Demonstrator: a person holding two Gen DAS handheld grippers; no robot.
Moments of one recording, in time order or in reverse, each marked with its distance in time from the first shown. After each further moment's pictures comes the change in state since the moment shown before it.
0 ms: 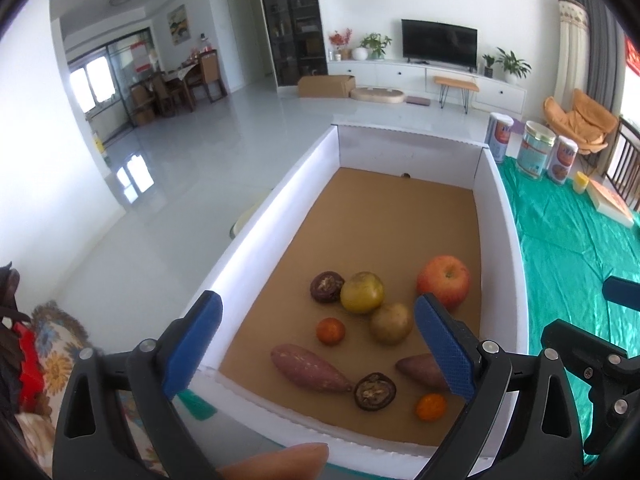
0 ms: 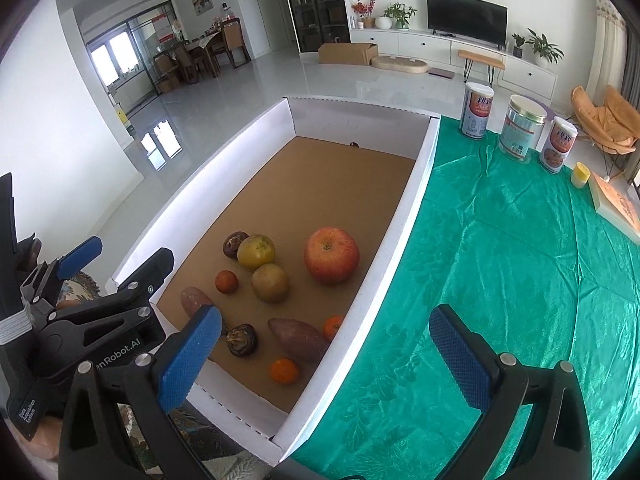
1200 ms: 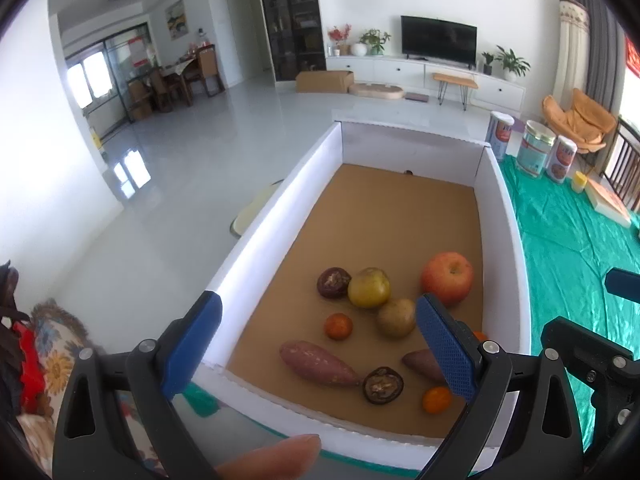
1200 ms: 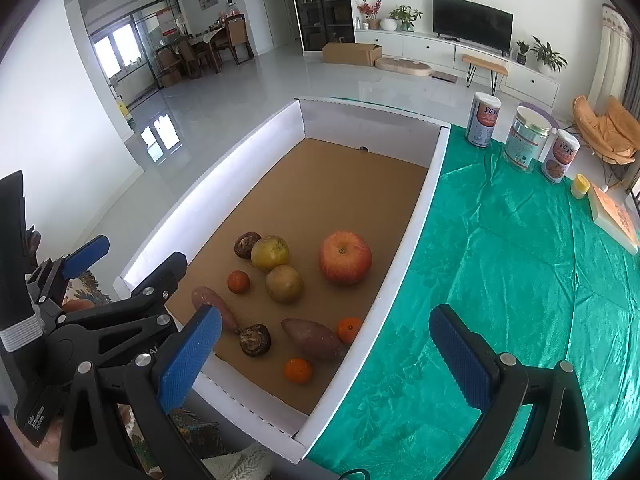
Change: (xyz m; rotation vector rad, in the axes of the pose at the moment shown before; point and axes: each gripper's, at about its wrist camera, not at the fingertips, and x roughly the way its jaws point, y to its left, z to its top) left arm 0.000 0.016 0.002 -0.011 0.025 -0.018; right arm -0.011 0.022 0.008 -0.027 0.000 -0.019
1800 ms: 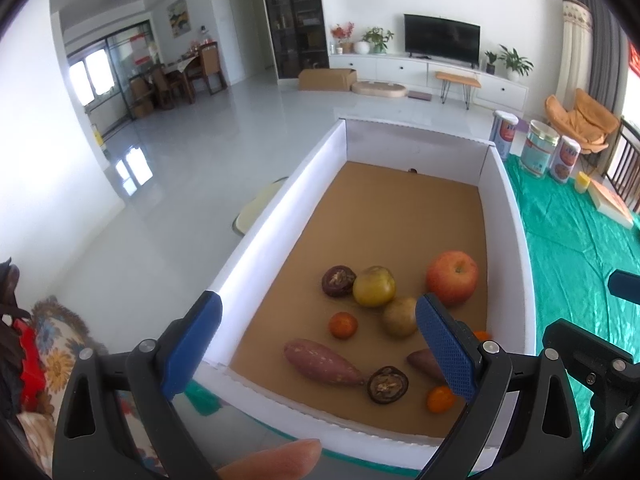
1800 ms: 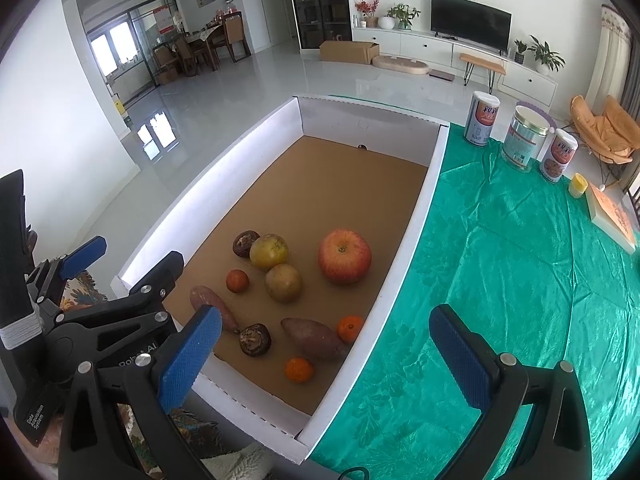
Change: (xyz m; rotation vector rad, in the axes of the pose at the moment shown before) left arm 0.002 0.001 0.000 -0.002 0.003 0.008; right arm 0.002 0.006 -0.001 -0.005 0.010 -0.016
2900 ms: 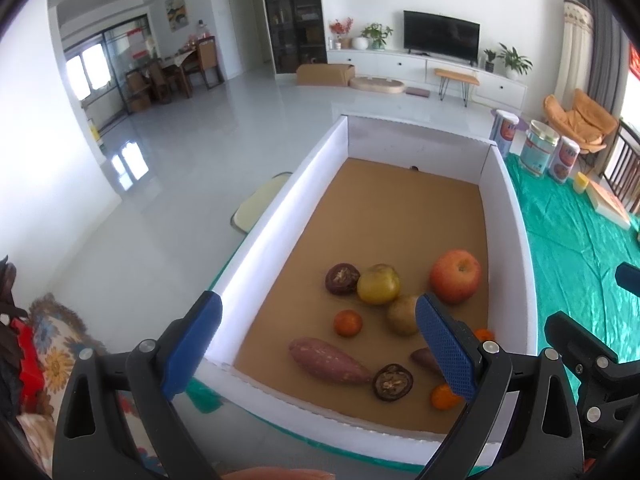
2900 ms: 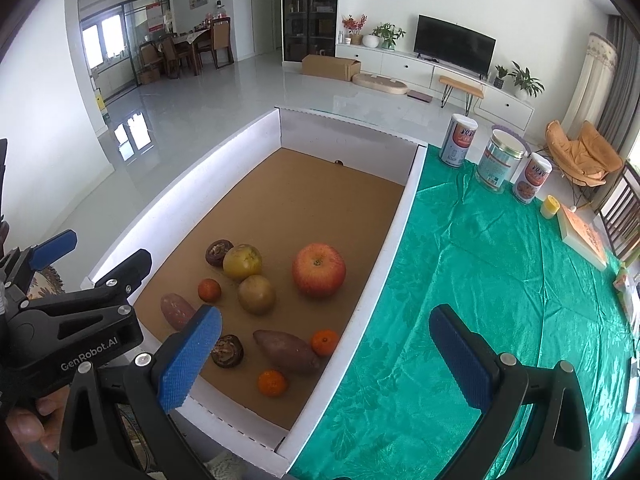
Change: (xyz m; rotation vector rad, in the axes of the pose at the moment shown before) left arm 0.002 0.008 0.005 -0.006 0.022 -0.019; right arm 0.000 0.011 -0.003 -0.050 -0.063 -0.147
